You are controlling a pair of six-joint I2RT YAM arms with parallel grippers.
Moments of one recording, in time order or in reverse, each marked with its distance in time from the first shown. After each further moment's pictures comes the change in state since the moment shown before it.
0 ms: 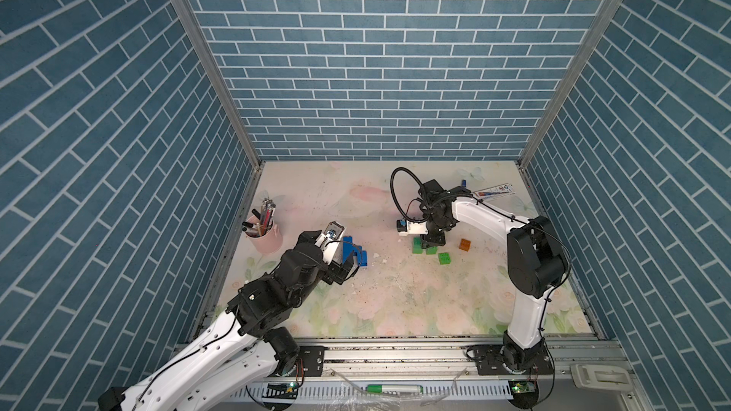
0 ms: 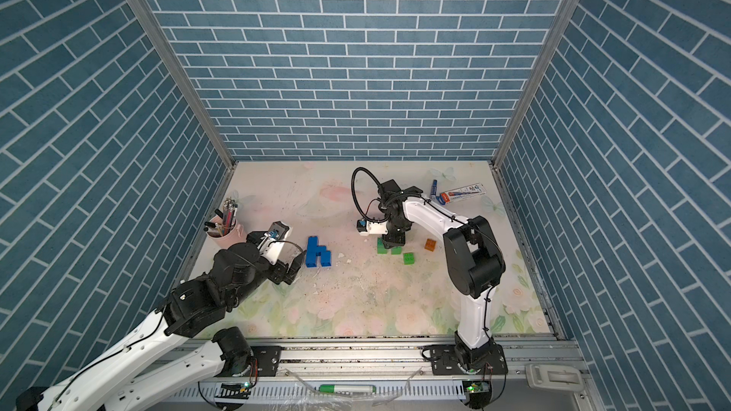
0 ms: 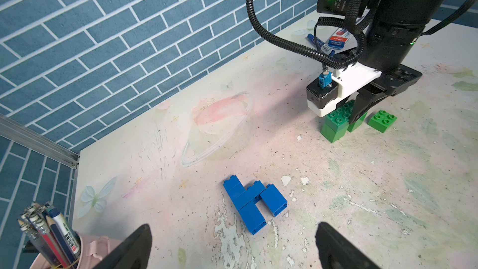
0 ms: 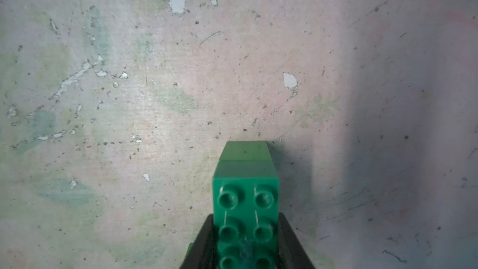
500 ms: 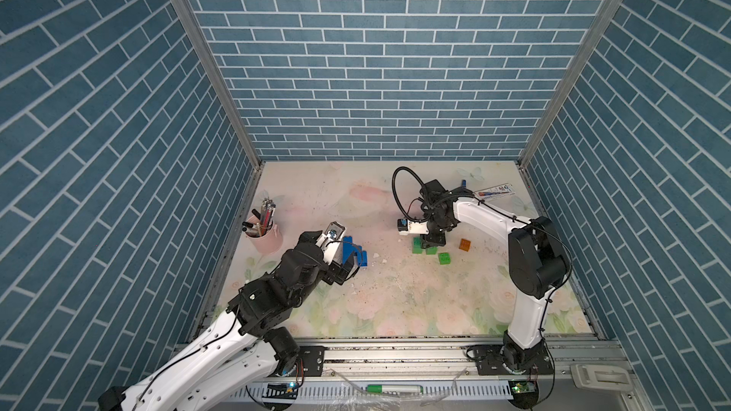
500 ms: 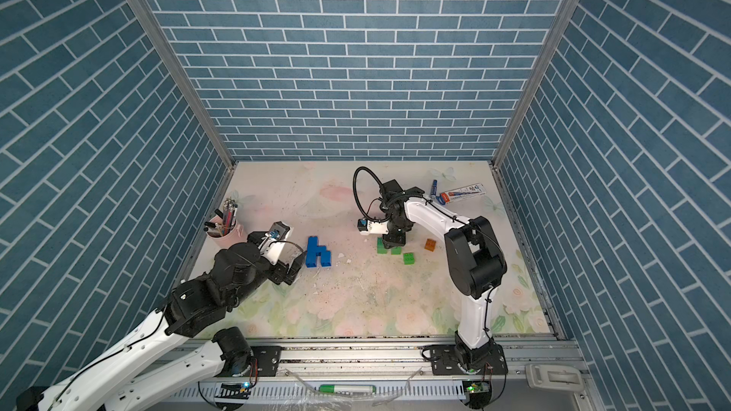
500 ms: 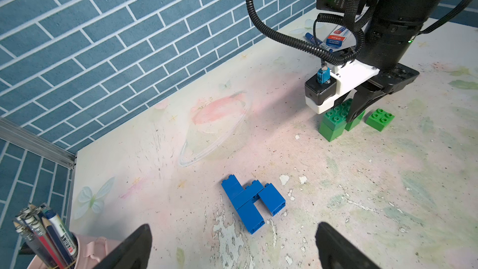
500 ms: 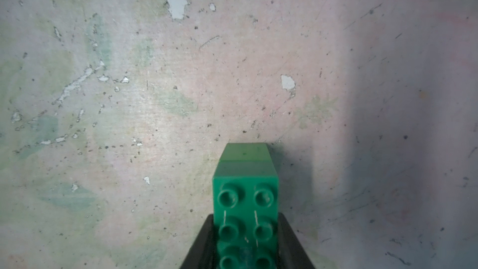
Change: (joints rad) left arm 0.000 0.006 0.000 -0.002 0.008 0.000; right arm -0.003 -0.001 -0.012 0.016 -0.025 0.008
